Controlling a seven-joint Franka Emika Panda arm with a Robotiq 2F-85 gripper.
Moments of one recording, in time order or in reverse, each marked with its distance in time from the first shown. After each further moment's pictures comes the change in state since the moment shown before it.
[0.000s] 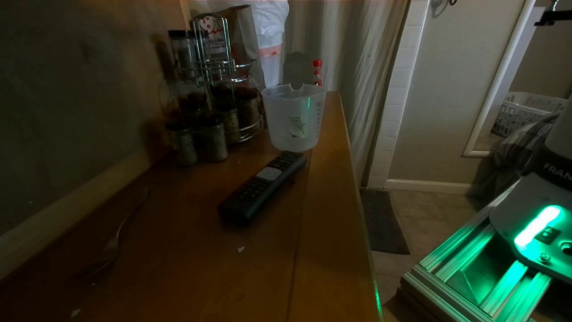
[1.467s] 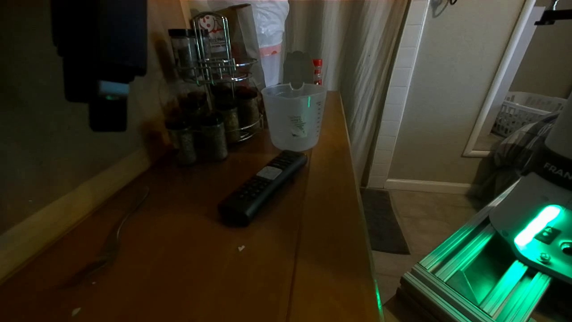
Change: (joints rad) arm 0.133 0.501 0.104 0.055 0.045 0.524 -0.725
